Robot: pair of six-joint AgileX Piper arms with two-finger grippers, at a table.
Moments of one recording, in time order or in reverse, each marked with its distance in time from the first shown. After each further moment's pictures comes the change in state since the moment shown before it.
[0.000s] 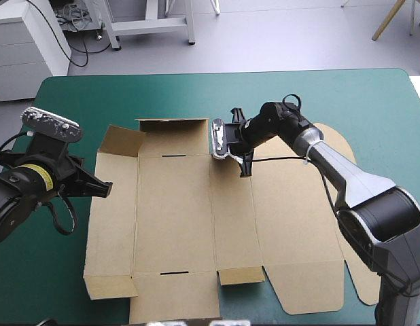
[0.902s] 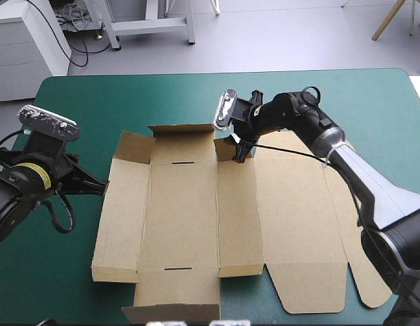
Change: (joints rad) left arm 0.000 0.000 0.000 0.044 0.000 0.005; right arm 0.001 -0.168 -0.001 -0.092 -0.010 0.498
